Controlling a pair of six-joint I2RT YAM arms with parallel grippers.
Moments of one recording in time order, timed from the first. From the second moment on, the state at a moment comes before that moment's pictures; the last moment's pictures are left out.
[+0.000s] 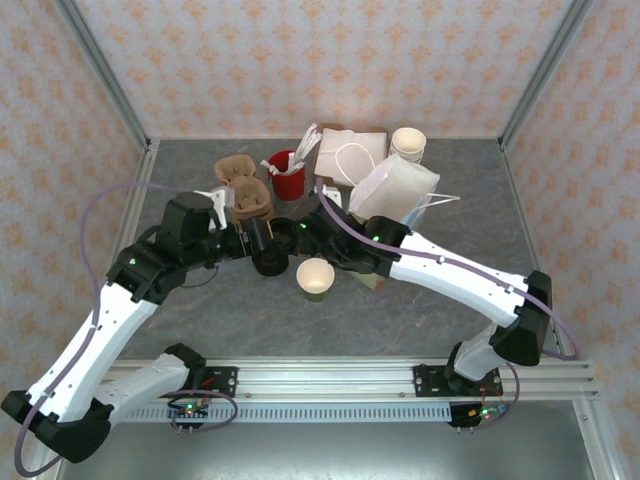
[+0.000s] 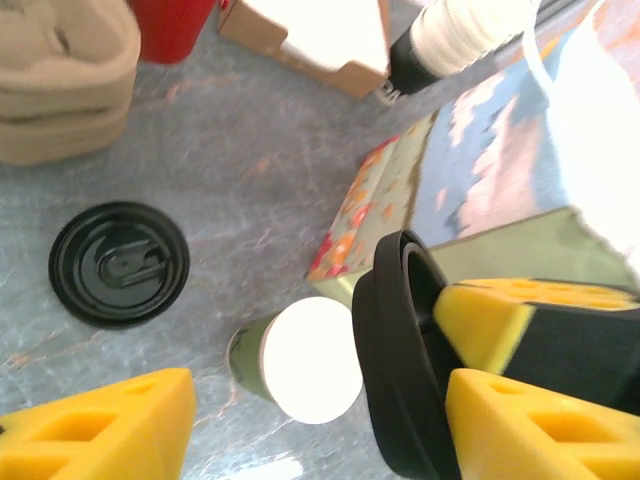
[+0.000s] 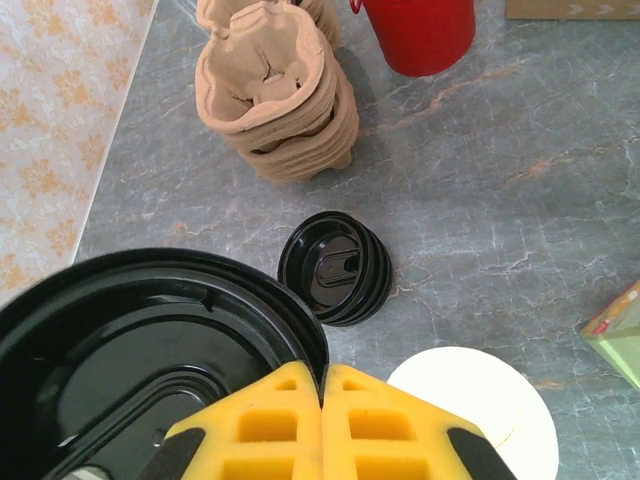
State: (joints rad) left arm -0.45 0.93 1.18 -0.89 0.14 -0.67; right arm 1.06 1.51 1.51 -0.78 0.29 0.87
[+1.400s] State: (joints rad) left arm -0.46 0.98 1.27 -0.89 0.27 0.34; right arm 0.80 1.59 1.54 -0.86 -0.14 0.75
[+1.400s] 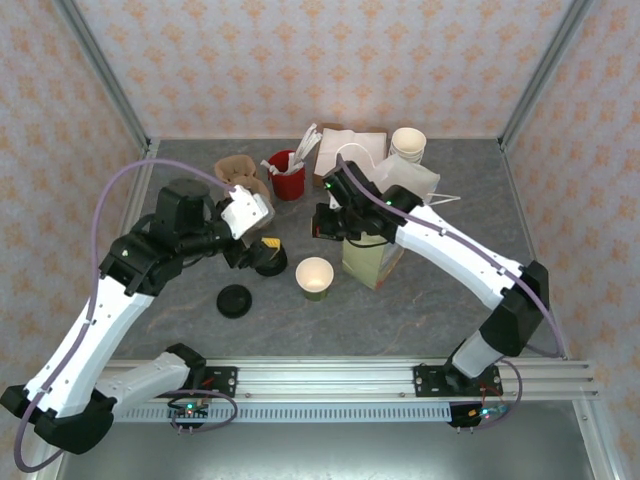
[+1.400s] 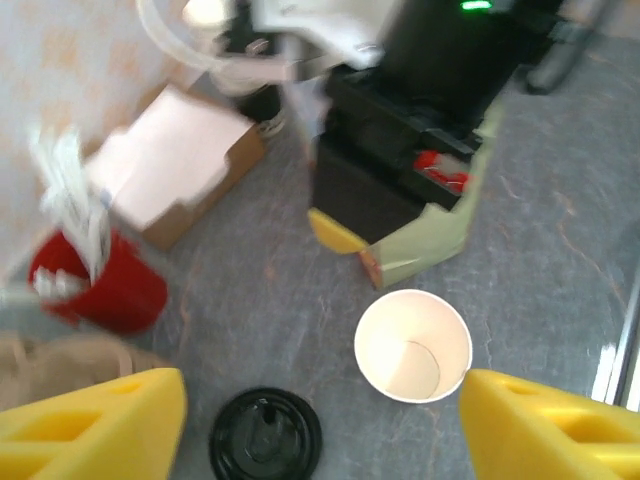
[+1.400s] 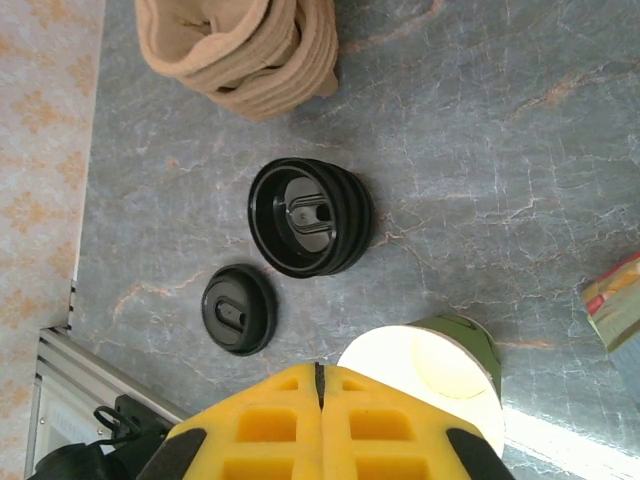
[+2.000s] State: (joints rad) left arm -0.46 0.84 0.78 -1.02 -0.26 -0.80; right arm 0.80 1.50 1.54 -0.84 -0.13 0.72
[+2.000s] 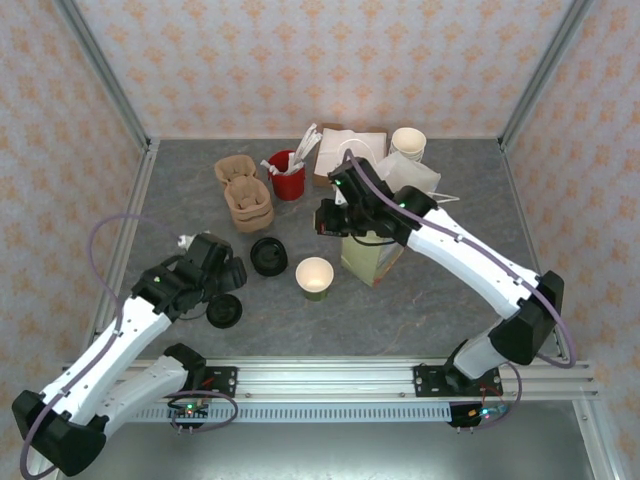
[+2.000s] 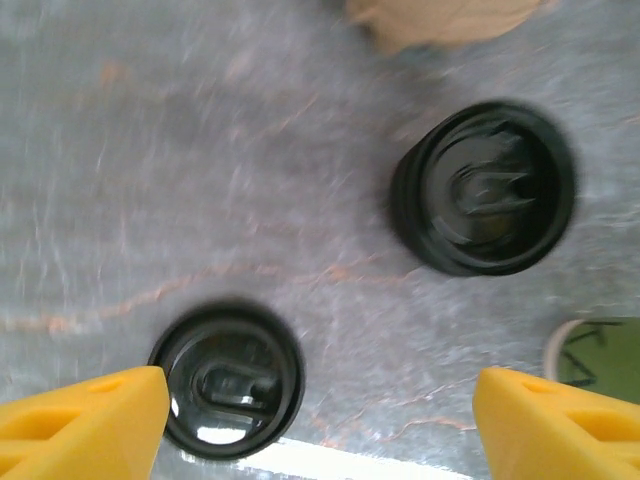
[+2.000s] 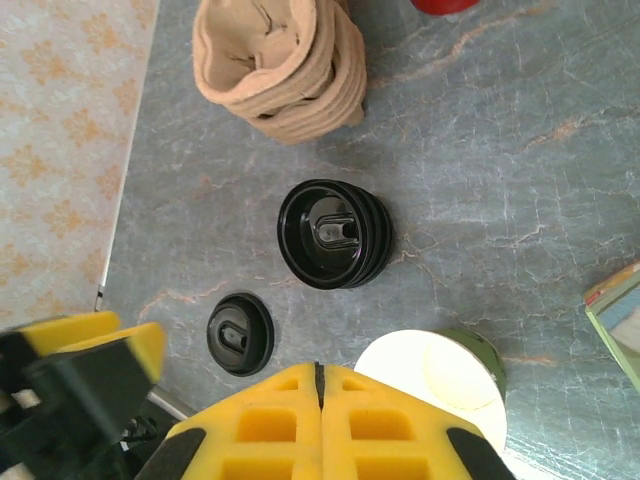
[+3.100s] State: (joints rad) left arm -0.40 1.07 0.51 -0.82 -0.21 -0.87; right arm 0.80 1.36 1.52 -0.86 -0.11 0.71
